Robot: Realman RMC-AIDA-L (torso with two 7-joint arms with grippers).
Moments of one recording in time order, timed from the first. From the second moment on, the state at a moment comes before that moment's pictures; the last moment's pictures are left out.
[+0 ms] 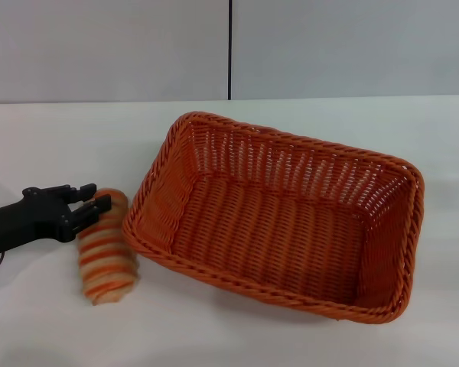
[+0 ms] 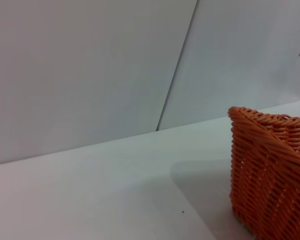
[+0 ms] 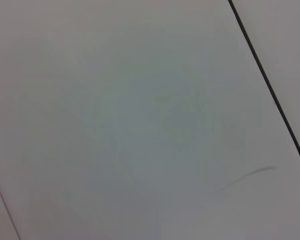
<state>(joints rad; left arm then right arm) -0.33 -2.06 0.62 0.56 1.96 1.36 -1.27 0.24 2.01 2.79 0.41 -1.51 1.50 -1.97</state>
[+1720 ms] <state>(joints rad) -0.36 -2.06 0.37 0.49 1.61 1.41 -1.26 0.29 2.03 2.80 0.37 -1.50 1.48 -1.98</state>
